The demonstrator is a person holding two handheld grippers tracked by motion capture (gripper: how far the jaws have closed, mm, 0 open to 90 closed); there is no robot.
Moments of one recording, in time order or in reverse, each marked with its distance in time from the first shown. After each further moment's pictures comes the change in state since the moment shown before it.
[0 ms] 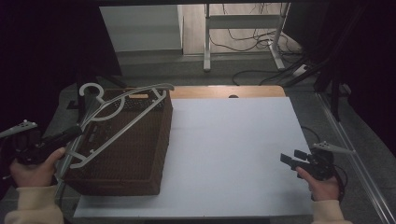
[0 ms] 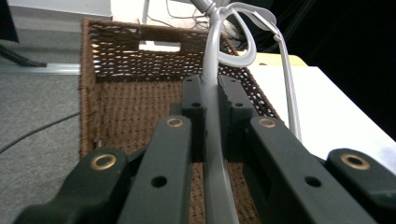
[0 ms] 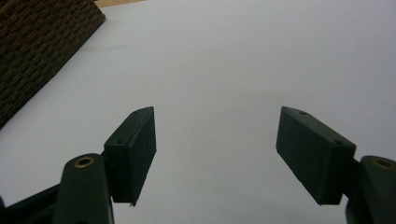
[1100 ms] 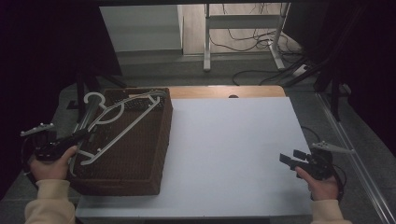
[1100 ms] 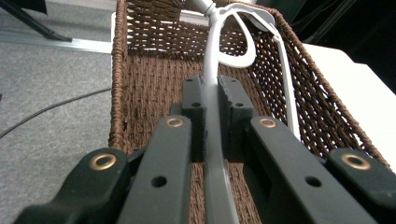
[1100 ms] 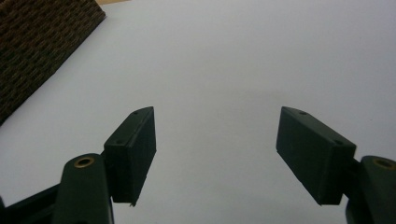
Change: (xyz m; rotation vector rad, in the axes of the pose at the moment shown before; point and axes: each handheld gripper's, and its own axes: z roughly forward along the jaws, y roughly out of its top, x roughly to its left) left arm 0.033 -0.023 0.050 0.044 0.081 -0.075; right arm 0.001 0.000 0.002 0.007 0.001 -0.006
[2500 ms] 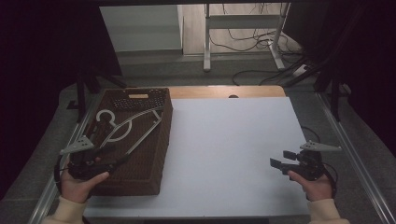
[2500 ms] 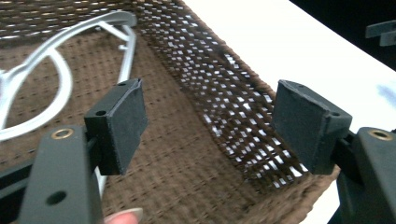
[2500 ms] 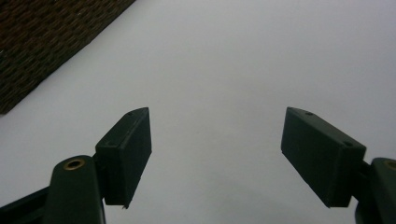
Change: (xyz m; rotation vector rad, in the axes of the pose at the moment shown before) left arm -0.093 -0.040 0.013 0.126 -0.268 0.319; right arm 0.018 0.001 0.013 0.065 0.121 -0.128
